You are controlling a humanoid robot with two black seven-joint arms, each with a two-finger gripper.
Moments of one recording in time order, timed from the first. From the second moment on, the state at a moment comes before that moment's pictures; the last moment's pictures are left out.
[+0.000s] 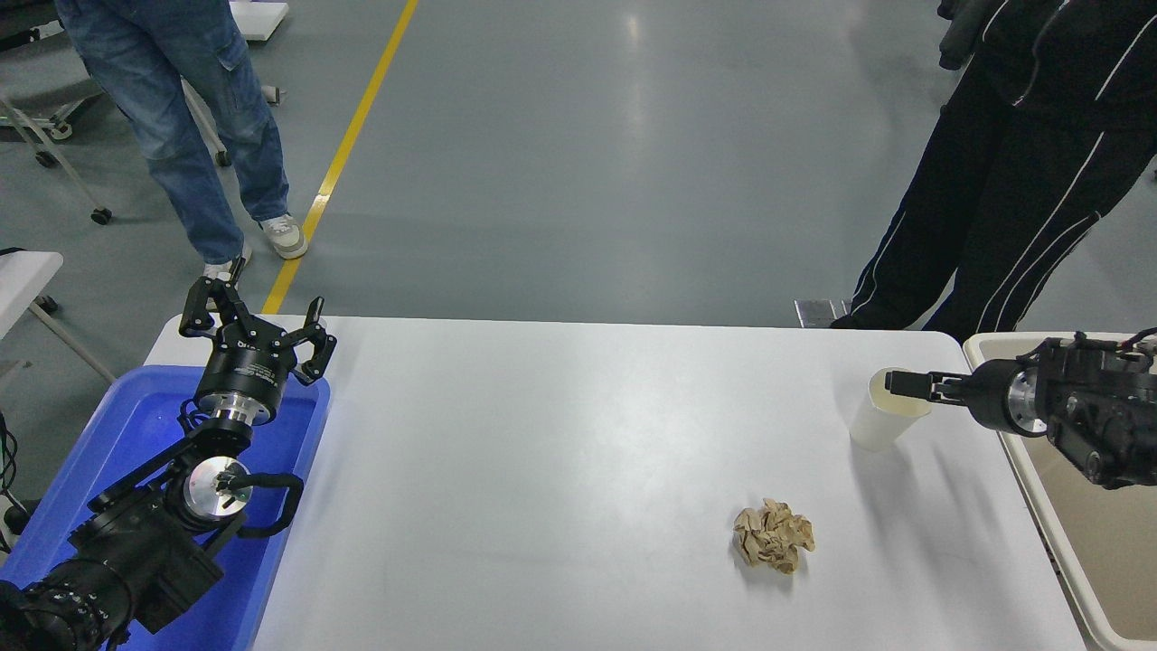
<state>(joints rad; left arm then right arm) -0.59 0.29 -0.81 -0.47 -0.06 -0.50 -0.60 1.00 -0.39 -0.73 0.26 -0.67 0.09 0.52</state>
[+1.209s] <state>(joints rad) -0.59 0.29 -0.81 -0.47 -0.06 -0.50 -0.60 0.96 -0.39 -0.73 0.25 -0.76 0.00 0.53</state>
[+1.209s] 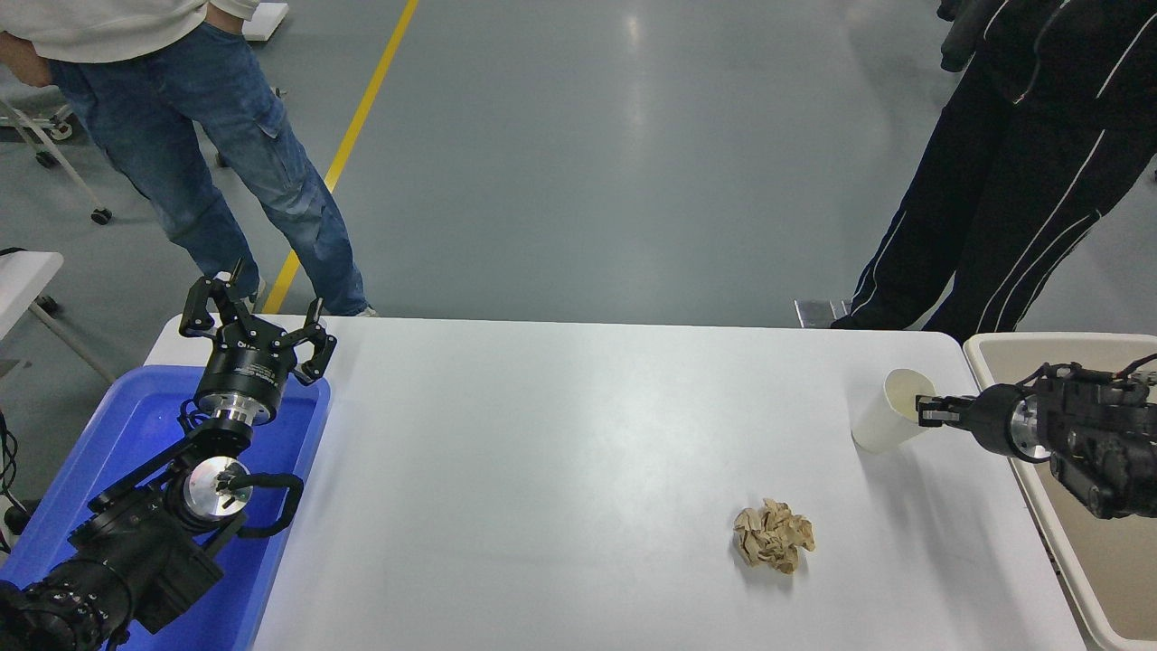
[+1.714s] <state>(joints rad) -0.59 0.29 -0.81 -0.47 -0.06 -0.50 -0.60 1.06 -0.50 -0.70 0.27 -0.74 0.06 0.65</state>
